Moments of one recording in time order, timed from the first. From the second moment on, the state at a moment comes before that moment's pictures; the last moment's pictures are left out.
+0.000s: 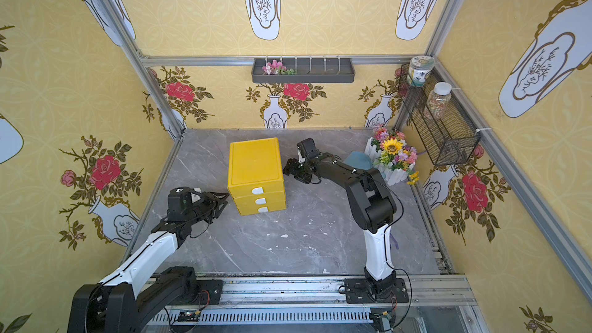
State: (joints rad) left arm -0.01 1.02 0.38 -0.01 0.50 -1.26; right arm 0.47 2.04 1.46 -0.38 -0.36 0.74
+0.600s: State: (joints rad) left arm -0.09 1.14 0.44 0.04 0.49 -1.27; right arm 0.48 2.19 1.62 -0.37 -0.39 0.77
